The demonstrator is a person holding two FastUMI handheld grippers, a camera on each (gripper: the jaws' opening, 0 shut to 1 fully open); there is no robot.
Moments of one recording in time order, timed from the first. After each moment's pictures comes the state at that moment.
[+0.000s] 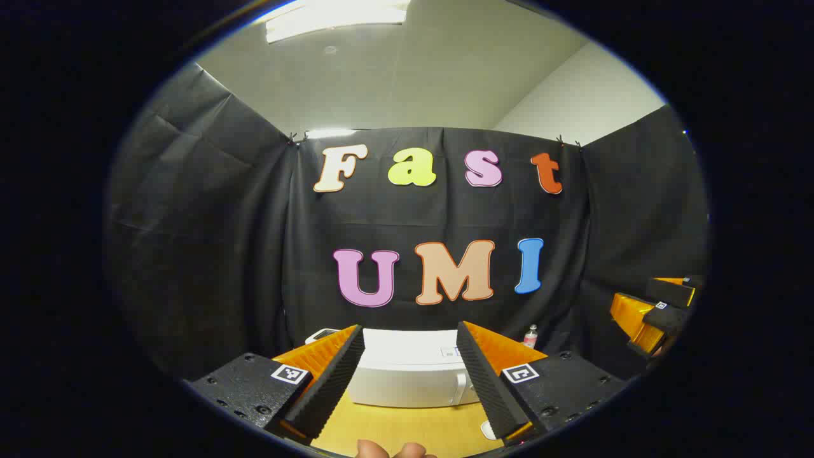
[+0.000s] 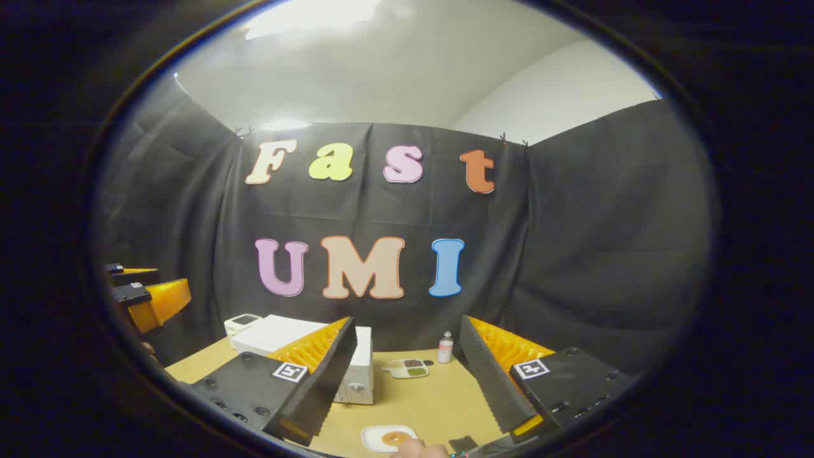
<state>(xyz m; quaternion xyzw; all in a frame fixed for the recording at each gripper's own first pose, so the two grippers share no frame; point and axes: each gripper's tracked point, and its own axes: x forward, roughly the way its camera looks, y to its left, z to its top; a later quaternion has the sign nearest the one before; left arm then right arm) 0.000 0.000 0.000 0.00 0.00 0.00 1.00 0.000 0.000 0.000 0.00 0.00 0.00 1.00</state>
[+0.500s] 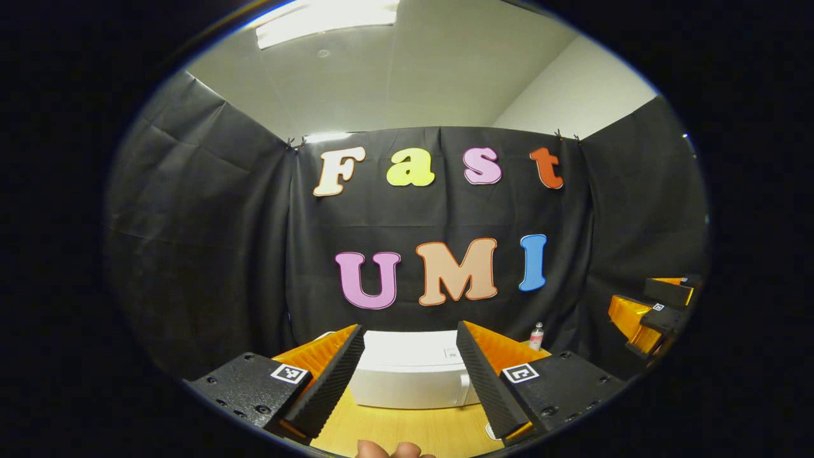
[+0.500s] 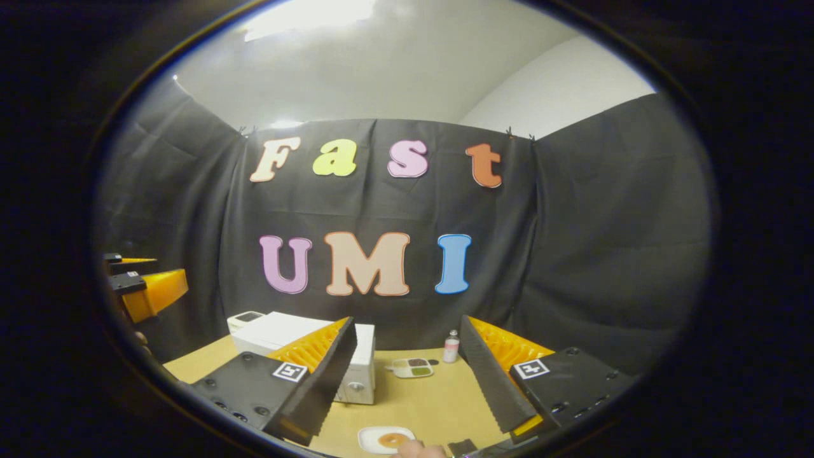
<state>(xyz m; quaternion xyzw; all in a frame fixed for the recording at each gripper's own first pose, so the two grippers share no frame) 0.003 -0.006 0.001 0.03 0.00 0.01 1.00 0.016 -0.011 -0.011 0.02 0.01 0.02 1.00</state>
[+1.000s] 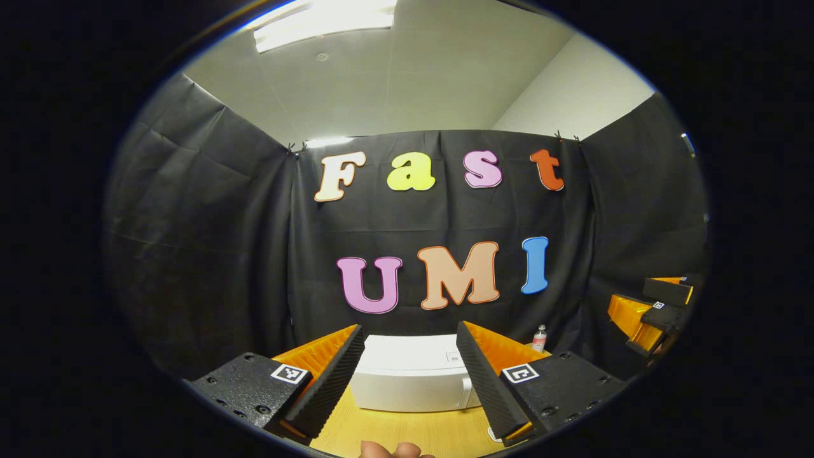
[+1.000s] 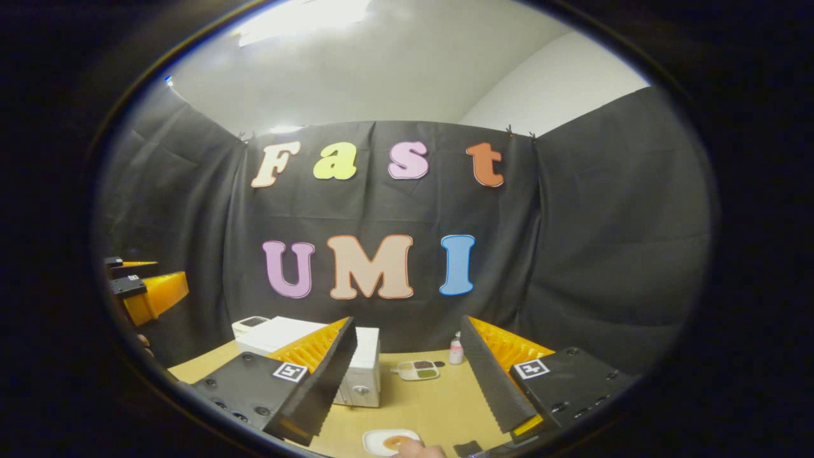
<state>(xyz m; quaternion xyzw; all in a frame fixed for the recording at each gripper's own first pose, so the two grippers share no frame) 0.004 -0.006 0.006 0.03 -0.01 0.02 1.00 0.023 -0.013 -0.006 0.02 0.00 0.03 1.00</state>
